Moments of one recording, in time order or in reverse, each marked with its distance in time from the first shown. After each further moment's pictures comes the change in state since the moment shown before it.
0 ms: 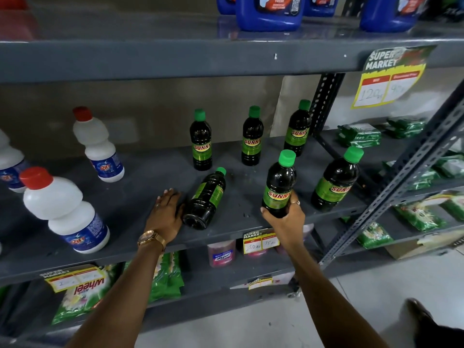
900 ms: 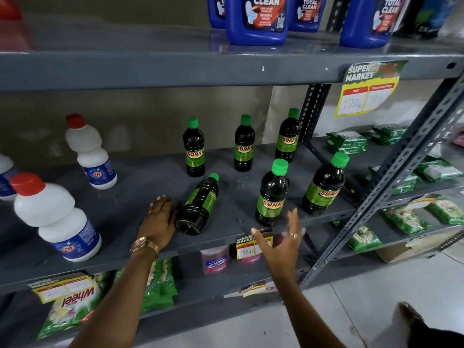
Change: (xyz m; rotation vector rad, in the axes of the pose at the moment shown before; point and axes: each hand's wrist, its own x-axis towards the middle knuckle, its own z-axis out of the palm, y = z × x) left_hand -0.001 0.007 0.005 -0.014 -0.014 -0.011; right_hand -0.066 0.001 -0.012 0.016 0.076 0.106
